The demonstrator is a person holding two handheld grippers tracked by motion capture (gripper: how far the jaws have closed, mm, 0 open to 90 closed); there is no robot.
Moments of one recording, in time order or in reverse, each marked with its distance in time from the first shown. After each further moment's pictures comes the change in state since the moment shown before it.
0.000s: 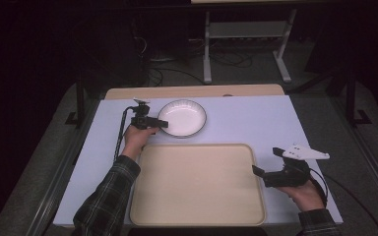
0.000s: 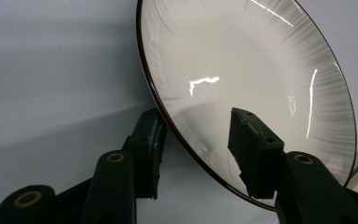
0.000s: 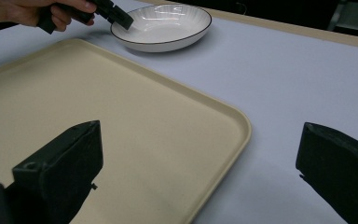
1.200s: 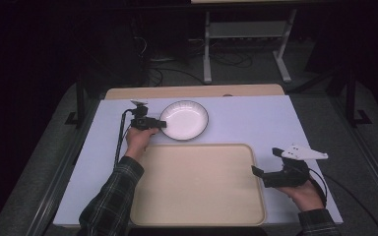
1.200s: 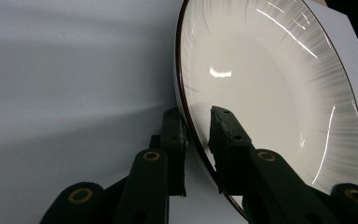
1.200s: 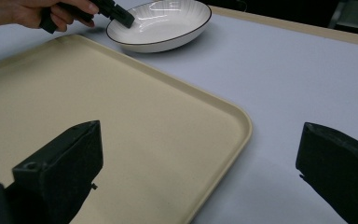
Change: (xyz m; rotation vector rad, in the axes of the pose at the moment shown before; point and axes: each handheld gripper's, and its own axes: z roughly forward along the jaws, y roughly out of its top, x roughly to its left) left arm 0.007 -0.003 0.003 -0.045 -0.030 -0.100; right arm 0.000 -0.001 0.001 0.010 -0.004 -0.009
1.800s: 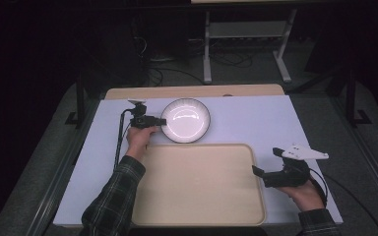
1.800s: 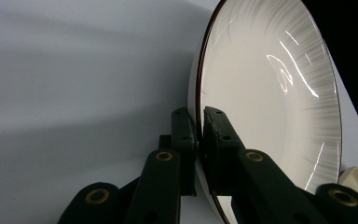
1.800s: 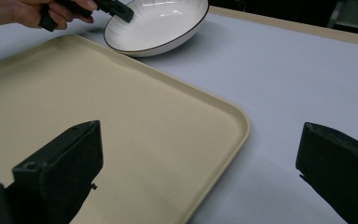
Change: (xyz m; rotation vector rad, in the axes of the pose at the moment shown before) left arm 0.000 0.002 -0.003 -0.047 -0.053 -0.048; right arm -0.001 0.000 -0.001 0.002 -0.003 0.003
